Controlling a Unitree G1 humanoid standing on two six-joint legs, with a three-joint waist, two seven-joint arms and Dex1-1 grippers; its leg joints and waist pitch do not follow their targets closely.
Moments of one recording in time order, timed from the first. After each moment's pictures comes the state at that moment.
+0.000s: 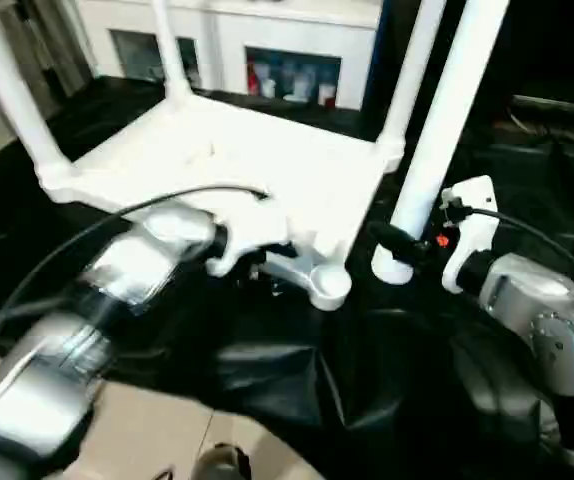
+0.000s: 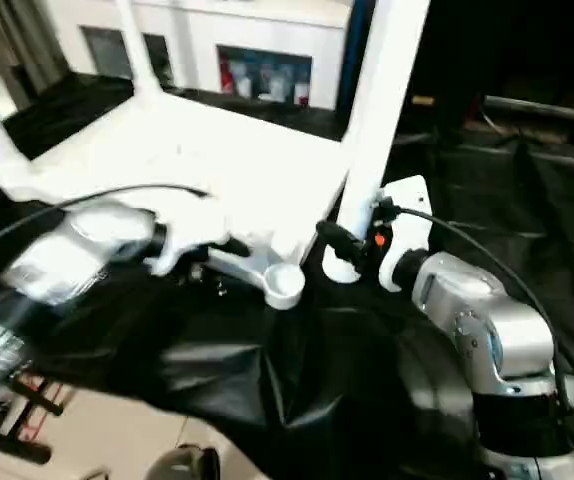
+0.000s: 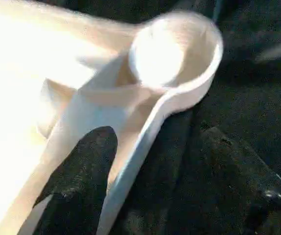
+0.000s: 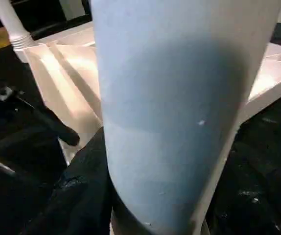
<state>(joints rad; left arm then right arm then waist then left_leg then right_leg) -0.88 0.44 -0.57 0.68 0.06 0.06 -1.10 -0.35 -0.41 -0.05 -0.15 0.50 0.77 0.45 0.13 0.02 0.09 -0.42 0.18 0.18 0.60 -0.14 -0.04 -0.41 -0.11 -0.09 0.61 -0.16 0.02</state>
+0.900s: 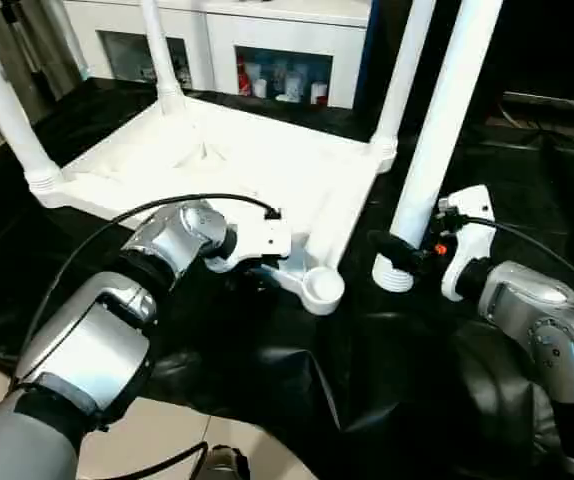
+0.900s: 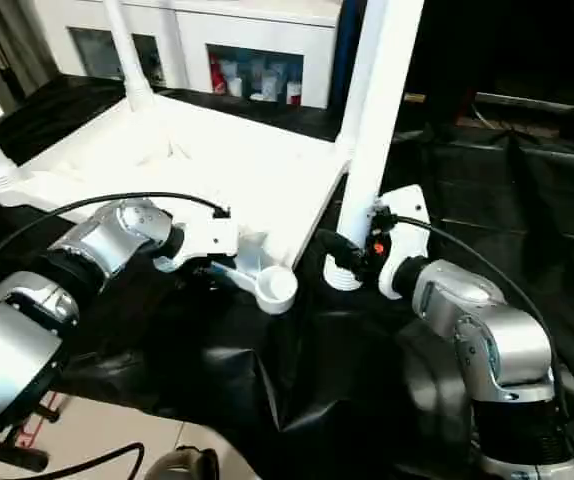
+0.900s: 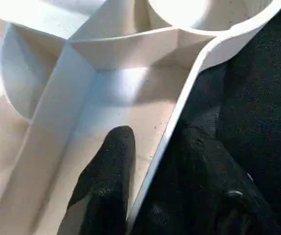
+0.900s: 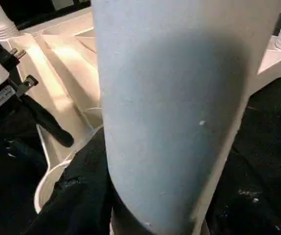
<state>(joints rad) -1.06 0.32 -0.59 1.14 0.21 -0.11 -1.20 -0.33 -0.42 -0.04 -0.16 0.47 0.77 0.46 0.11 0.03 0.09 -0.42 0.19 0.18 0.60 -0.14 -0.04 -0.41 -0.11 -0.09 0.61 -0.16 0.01</state>
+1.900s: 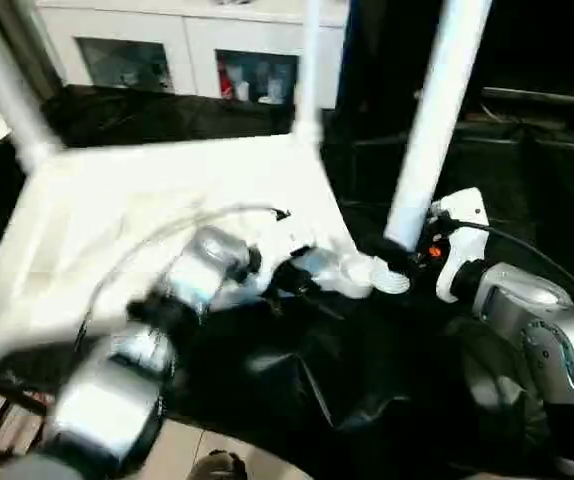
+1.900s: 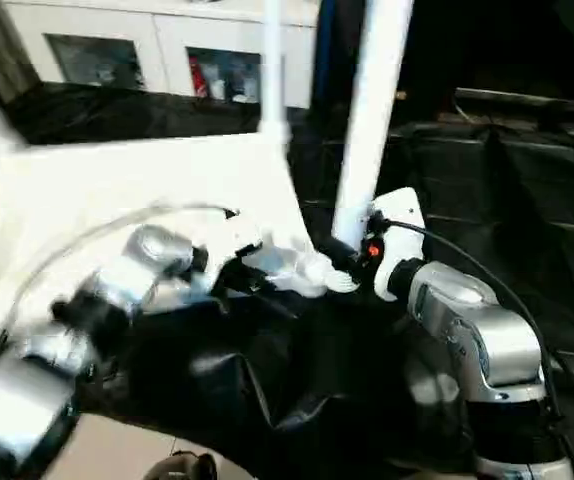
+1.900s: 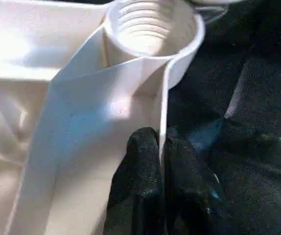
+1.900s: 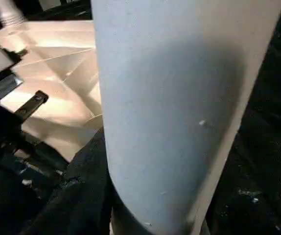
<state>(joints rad) -0.77 0.20 -0.35 0.65 0.08 0.36 -1.03 -0.33 -0.39 -0.03 -0.13 0.43 0.74 0.46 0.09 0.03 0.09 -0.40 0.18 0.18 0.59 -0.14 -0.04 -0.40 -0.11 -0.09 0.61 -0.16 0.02</state>
